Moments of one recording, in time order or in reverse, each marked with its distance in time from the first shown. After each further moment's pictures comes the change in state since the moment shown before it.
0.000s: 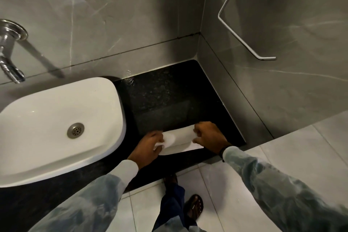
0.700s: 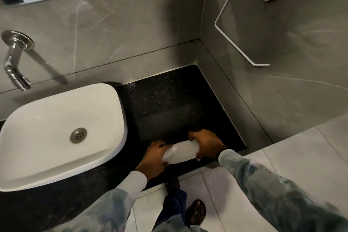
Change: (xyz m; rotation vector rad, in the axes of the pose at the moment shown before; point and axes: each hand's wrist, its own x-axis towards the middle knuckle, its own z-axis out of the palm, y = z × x) left_hand -0.007 0.020 0.024 0.097 -0.124 -0.121; right_hand -0.008 -0.010 -0.005 -0.114 -0.212 -0.046
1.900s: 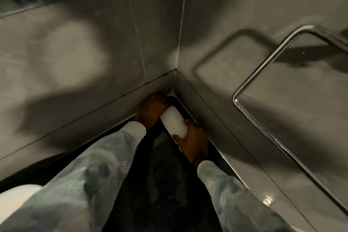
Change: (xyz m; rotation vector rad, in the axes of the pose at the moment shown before) left_hand 0.425 0.019 -0.140 0.318 0.075 0.433; right_hand 0.228 0.055 -0.088 0.447 0.684 0.575
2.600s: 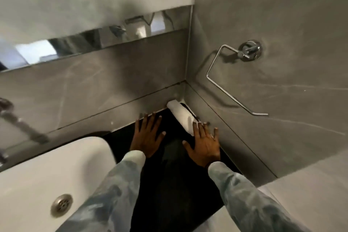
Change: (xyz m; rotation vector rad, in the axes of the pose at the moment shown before) left_hand -0.241 0.067 -0.044 0.214 0.140 -0.321; right_hand -0.158 0.000 -0.083 -0.431 0.145 -0.401
